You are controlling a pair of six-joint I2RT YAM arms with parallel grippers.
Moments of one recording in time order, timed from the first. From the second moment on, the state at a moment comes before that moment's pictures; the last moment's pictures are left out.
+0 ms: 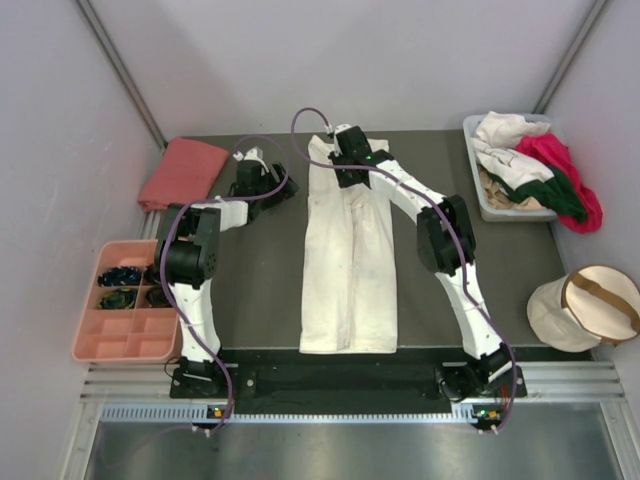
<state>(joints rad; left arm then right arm) -0.18 2.07 1.25 0.28 0.19 -0.63 0.54 2.43 2.17 -0.50 0.07 0.07</state>
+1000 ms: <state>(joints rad) -0.18 2.07 1.25 0.28 0.19 -0.63 0.53 2.43 2.17 -0.50 0.07 0.07</state>
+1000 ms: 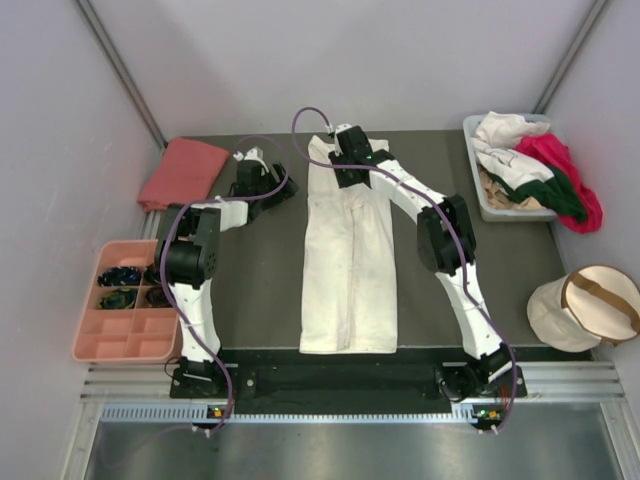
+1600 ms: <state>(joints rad) -0.18 2.07 1.25 0.28 0.19 -0.63 0.53 2.43 2.17 -0.50 0.06 0.08</state>
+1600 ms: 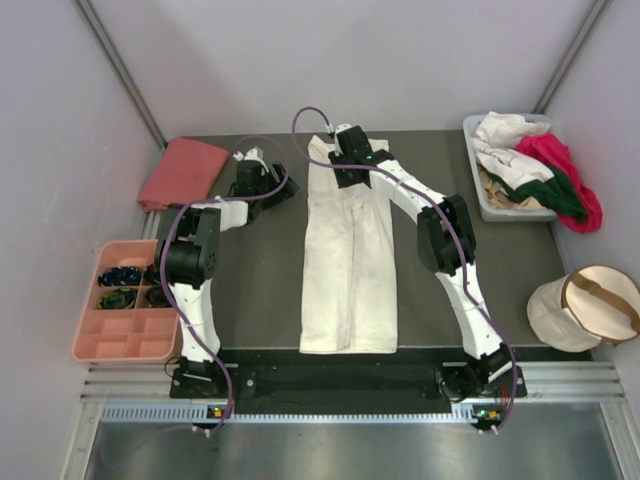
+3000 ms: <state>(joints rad) -0.18 2.07 1.25 0.28 0.19 -0.63 0.53 2.43 2.17 -0.50 0.06 0.08</state>
